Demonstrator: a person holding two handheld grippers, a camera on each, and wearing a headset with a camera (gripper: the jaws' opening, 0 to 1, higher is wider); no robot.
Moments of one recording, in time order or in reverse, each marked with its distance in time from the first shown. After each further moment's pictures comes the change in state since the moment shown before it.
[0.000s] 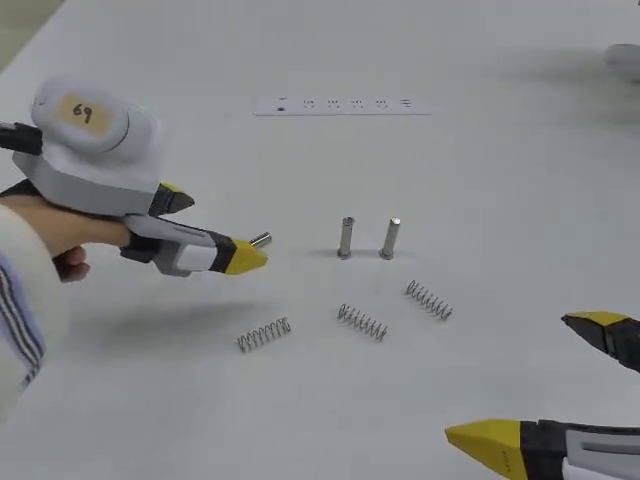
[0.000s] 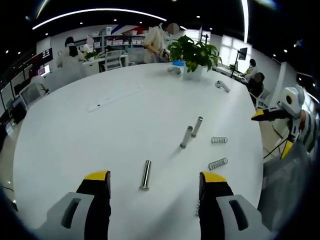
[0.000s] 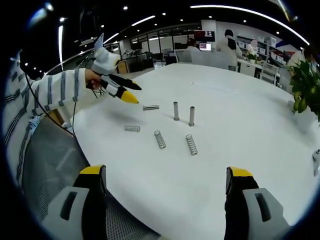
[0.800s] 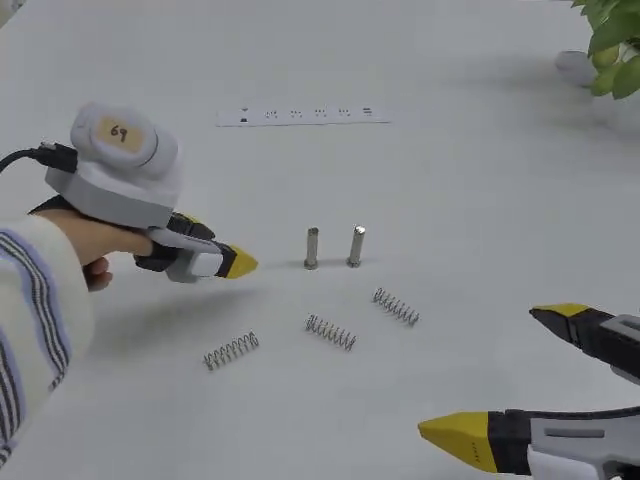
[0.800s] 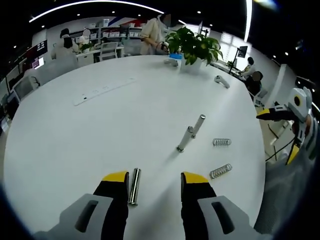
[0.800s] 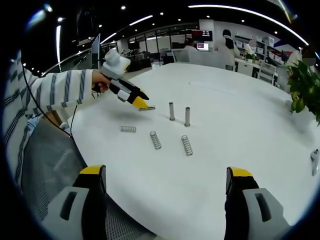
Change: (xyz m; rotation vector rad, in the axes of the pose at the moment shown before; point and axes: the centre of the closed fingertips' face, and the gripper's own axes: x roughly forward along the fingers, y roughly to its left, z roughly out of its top) left arm 0.043 -0.011 -0.004 -0.014 0.074 -0.045; right arm 0.003 -0.008 0.001 0.003 0.007 -0.019
